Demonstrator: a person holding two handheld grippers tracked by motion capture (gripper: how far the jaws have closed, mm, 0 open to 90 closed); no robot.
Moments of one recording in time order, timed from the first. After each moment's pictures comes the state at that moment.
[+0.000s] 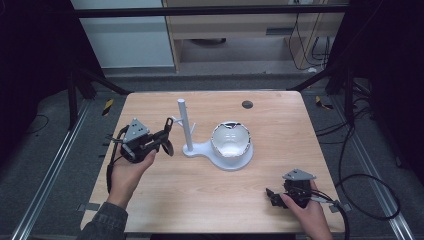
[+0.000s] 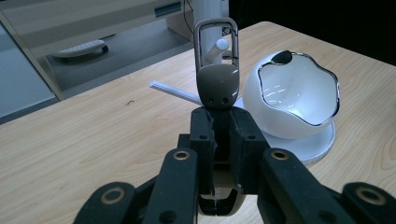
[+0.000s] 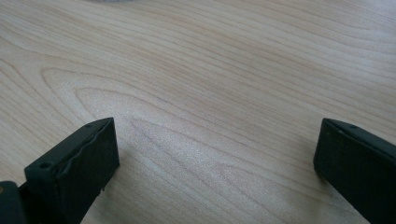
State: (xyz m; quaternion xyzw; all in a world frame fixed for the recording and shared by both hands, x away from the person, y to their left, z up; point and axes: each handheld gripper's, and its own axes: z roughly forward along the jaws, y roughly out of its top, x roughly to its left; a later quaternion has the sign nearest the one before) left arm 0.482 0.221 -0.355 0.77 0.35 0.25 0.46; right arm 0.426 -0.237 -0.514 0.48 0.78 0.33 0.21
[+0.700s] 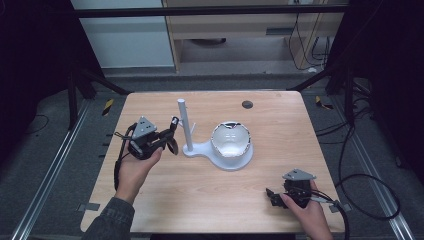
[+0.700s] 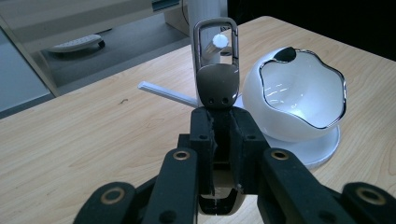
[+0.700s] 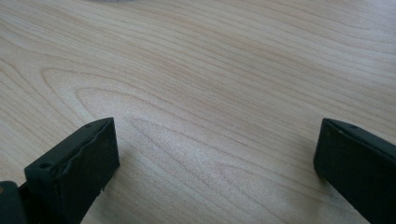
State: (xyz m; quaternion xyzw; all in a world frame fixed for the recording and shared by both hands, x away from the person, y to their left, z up) left arm 0.496 0.209 -0.363 0.78 0.36 0.25 0.45; right arm 0.426 -0.237 -0.514 0.48 0.78 0.33 0.21
